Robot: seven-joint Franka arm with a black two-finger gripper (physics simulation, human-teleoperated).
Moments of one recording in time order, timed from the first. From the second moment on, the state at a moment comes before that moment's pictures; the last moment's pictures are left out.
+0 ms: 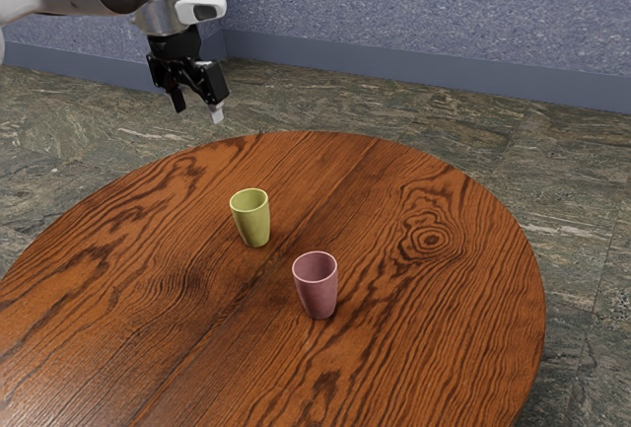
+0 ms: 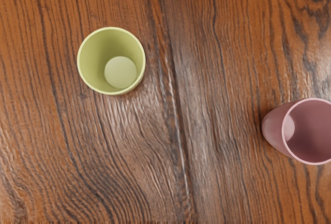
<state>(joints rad) -0.05 0.16 0.11 -1.46 -0.07 1.65 0.22</state>
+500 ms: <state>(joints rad) -0.07 0.16 0.05 -1.51 -0.06 1.67 0.21</state>
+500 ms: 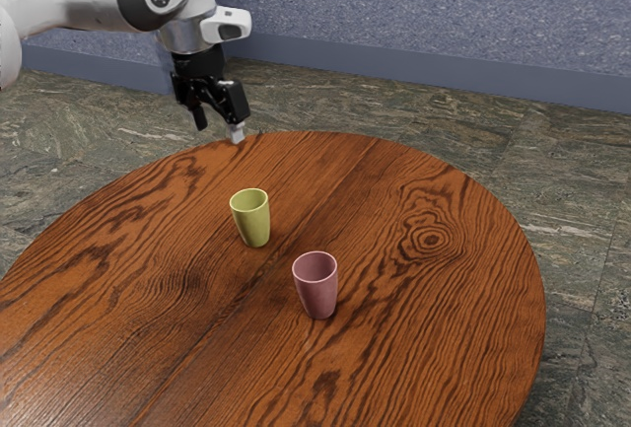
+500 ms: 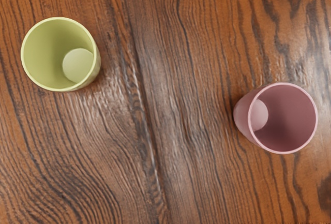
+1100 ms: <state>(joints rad) -0.12 0.23 -0.01 -1.79 -0.07 1.98 0.03</state>
